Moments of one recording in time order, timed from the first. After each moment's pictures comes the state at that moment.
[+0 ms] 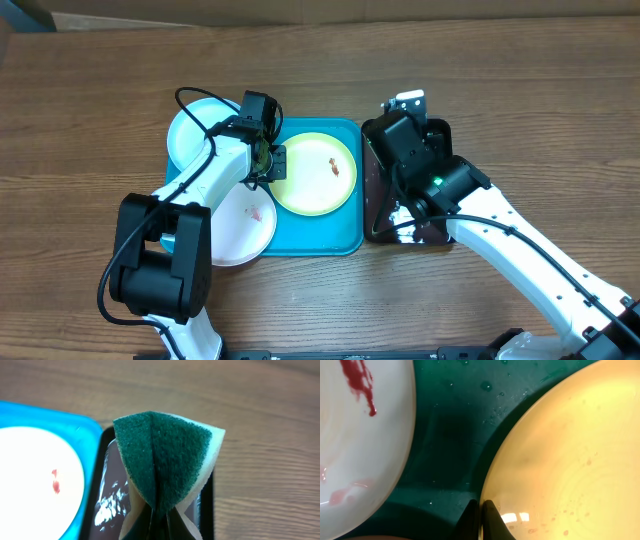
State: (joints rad) left arm -0.23 1.90 1.23 -0.65 -0.02 -0.25; right arm 0.62 1.50 1.21 -0.68 0.51 0.32
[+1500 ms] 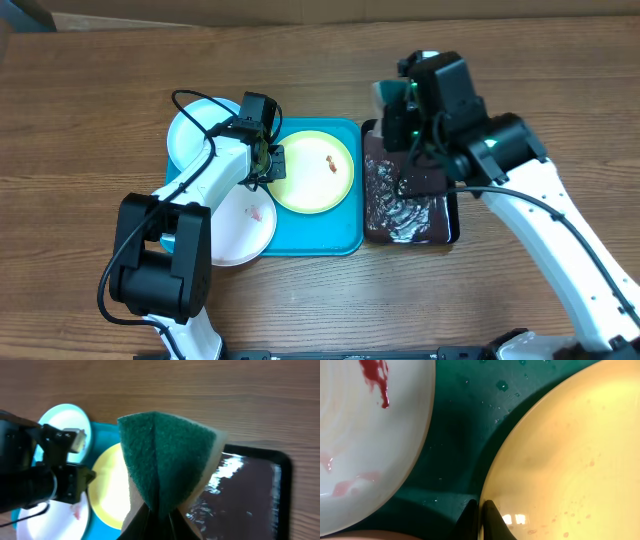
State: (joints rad) left arm -0.23 1.90 1.22 -0.64 -0.04 -0.31; right arm 0.48 1.53 1.51 -0.82 -0.02 0.37
